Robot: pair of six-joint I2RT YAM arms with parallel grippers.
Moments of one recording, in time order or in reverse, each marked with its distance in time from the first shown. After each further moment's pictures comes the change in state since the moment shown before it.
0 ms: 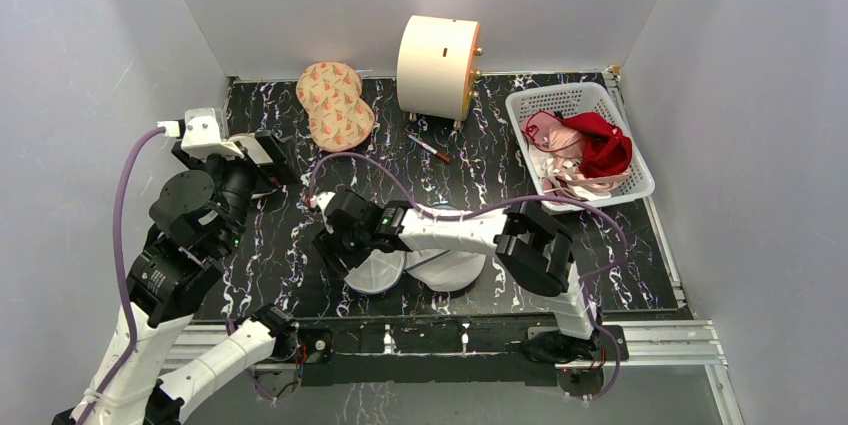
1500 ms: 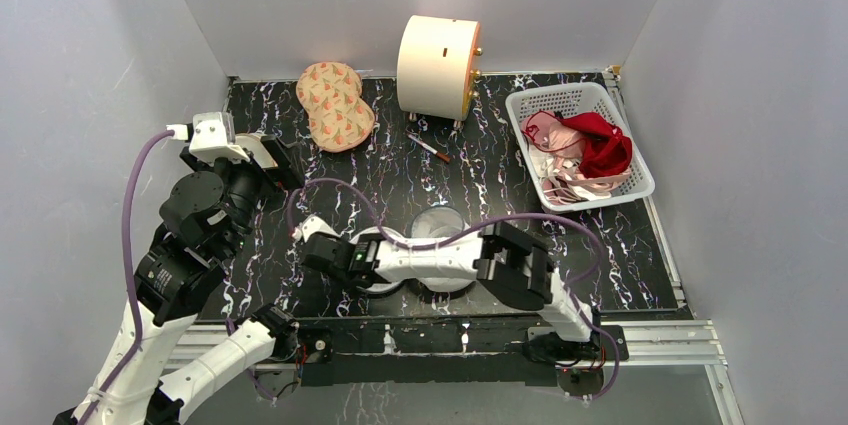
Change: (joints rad) left arm 0.000 -0.016 -0.046 -0.019 0.008 -0.042; right arm 0.179 0.162 0.170 -0.210 0.520 -0.071
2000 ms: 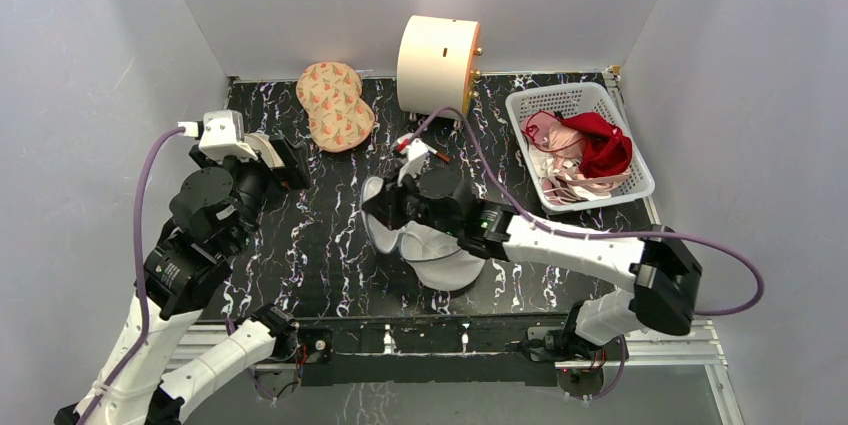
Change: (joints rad) left arm 0.000 0.014 -0.011 0.002 0.014 -0.007; right arm -0.246 -0.730 -0.630 0.651 -0.266 0.164
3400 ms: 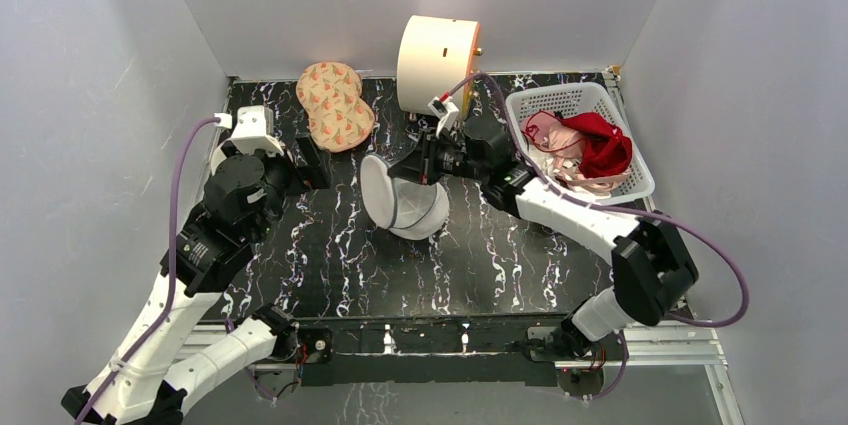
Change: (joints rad) left arm 0.000 0.066 -0.068 0.023 0.080 -0.064; right arm -0.417 0.057 -0.023 0.189 -0.603 0.183
